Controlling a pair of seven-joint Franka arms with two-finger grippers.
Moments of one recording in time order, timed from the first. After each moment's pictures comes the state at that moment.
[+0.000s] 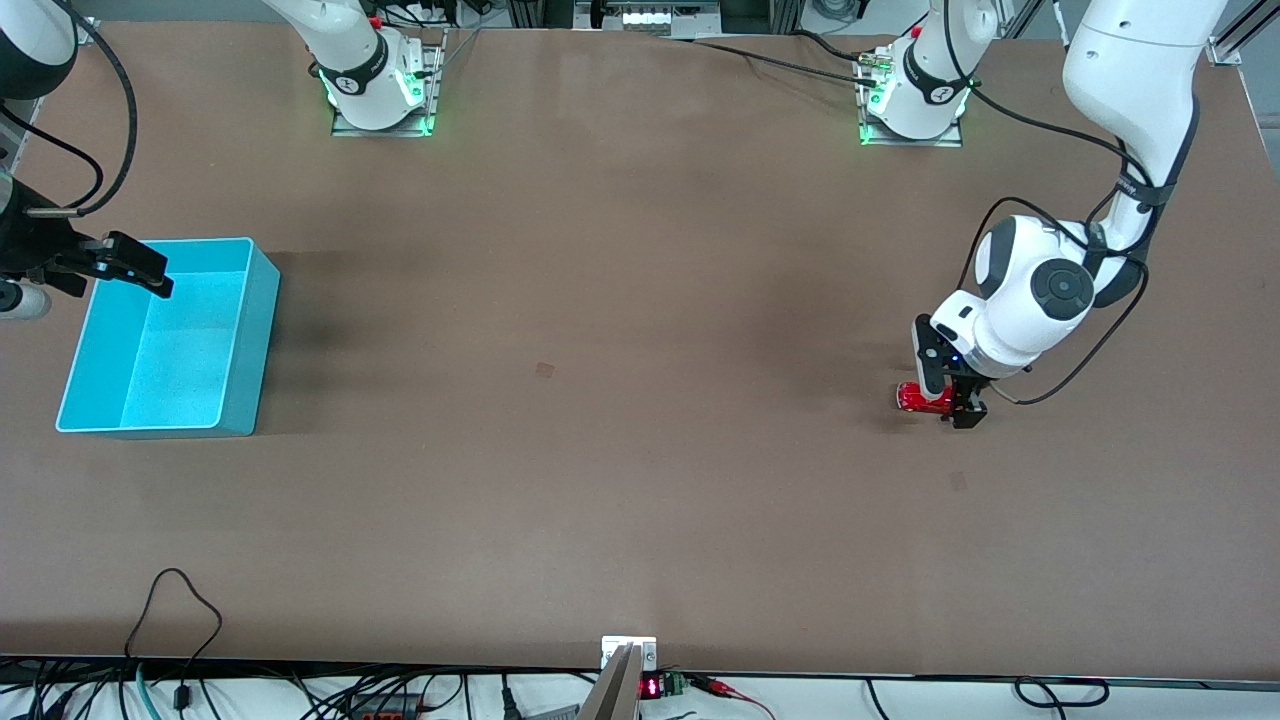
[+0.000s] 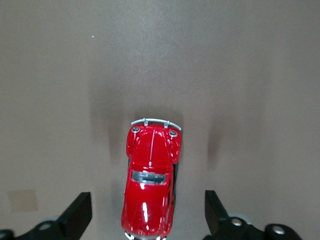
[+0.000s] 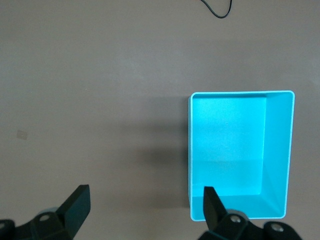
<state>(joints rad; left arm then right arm) 0.05 0.45 -0.10 -2.15 0.13 2.67 1.38 0.07 0.08 -0.10 -1.60 -0.02 1.69 -0.04</state>
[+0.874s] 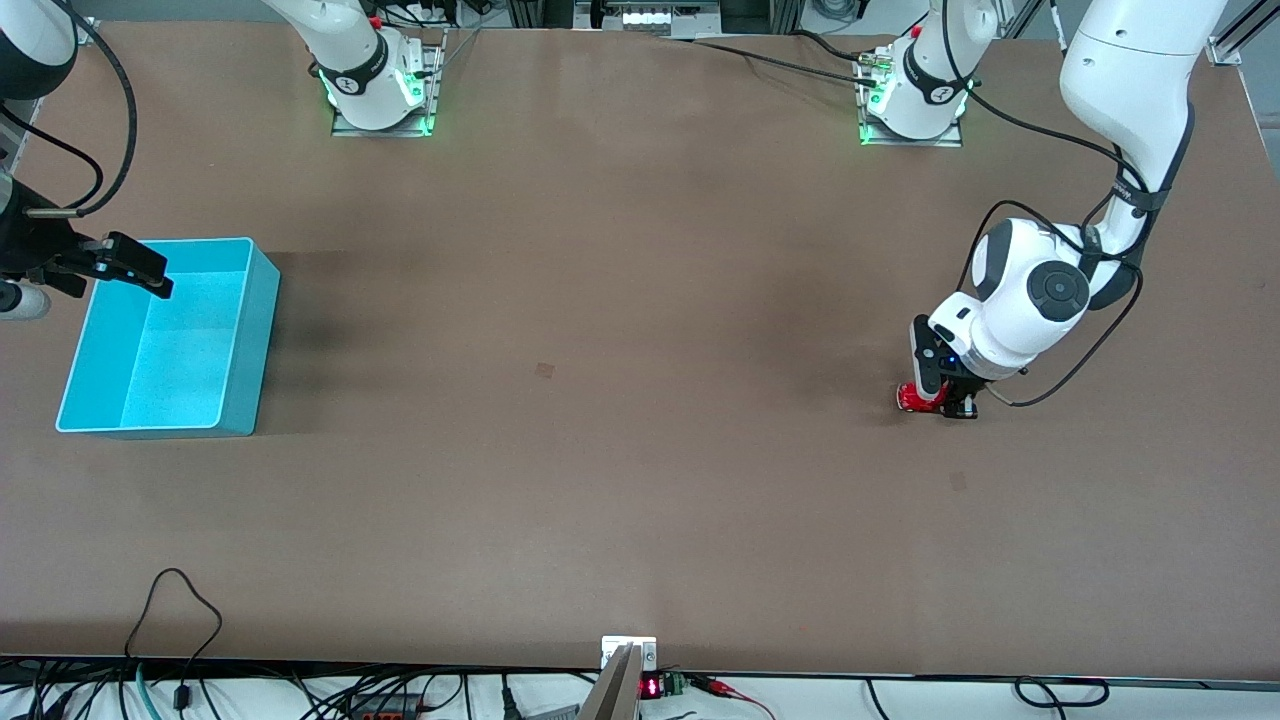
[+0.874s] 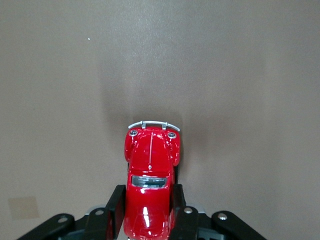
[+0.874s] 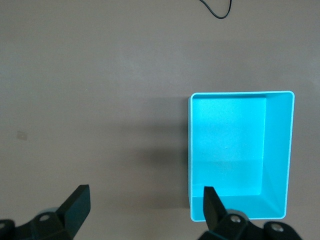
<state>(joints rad) 0.05 0.45 -0.10 -2.15 0.13 2.68 1.41 0.07 0.08 -0.10 -1.60 -0.02 1.70 -0.03</state>
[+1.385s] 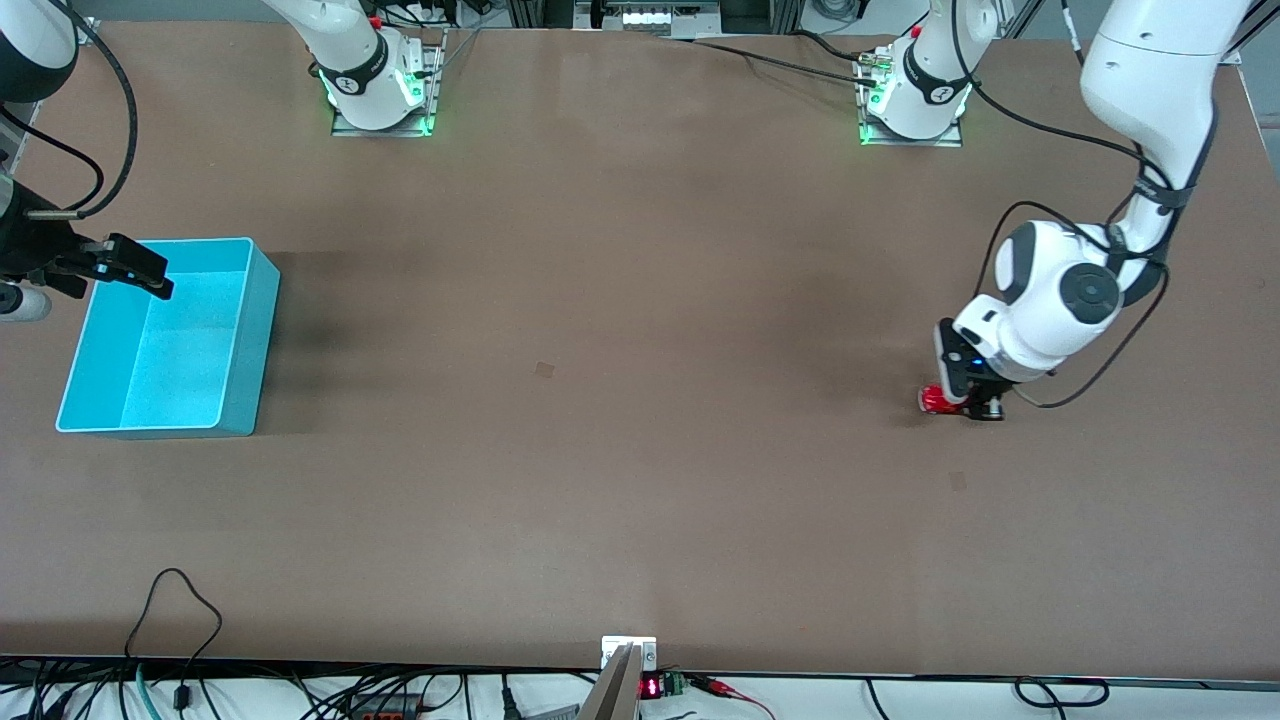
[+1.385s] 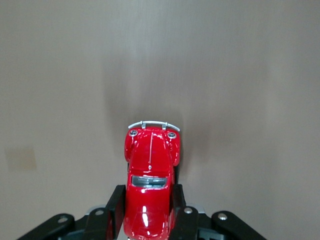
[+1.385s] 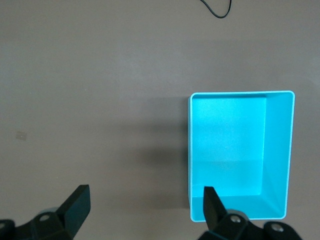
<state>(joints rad) 0.15 0.46 -0.10 -2.15 0.13 2.68 1.48 0.07 0.09 -0.10 -1.60 -0.02 1.70 -0.03</state>
